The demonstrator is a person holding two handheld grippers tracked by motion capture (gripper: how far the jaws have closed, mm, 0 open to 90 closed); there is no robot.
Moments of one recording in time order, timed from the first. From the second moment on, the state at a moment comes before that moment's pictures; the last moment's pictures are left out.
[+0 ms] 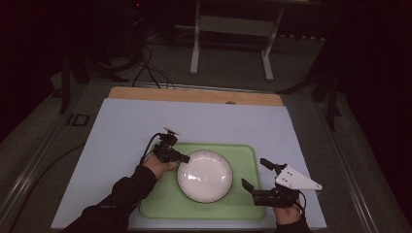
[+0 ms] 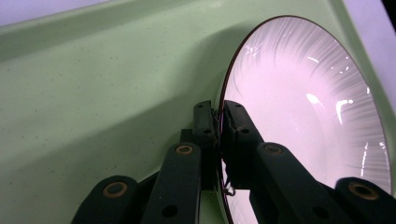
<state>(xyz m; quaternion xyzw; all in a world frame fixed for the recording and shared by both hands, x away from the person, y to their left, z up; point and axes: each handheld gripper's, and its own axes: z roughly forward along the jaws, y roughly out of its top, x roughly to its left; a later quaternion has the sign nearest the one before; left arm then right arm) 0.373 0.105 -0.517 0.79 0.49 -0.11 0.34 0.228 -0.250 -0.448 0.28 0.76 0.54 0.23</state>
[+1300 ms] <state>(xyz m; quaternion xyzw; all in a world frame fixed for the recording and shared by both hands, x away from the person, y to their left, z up) 0.317 0.126 -0.411 0.83 0.32 0.01 0.46 0.227 -0.249 -0.448 0.28 0.76 0.53 0.23</state>
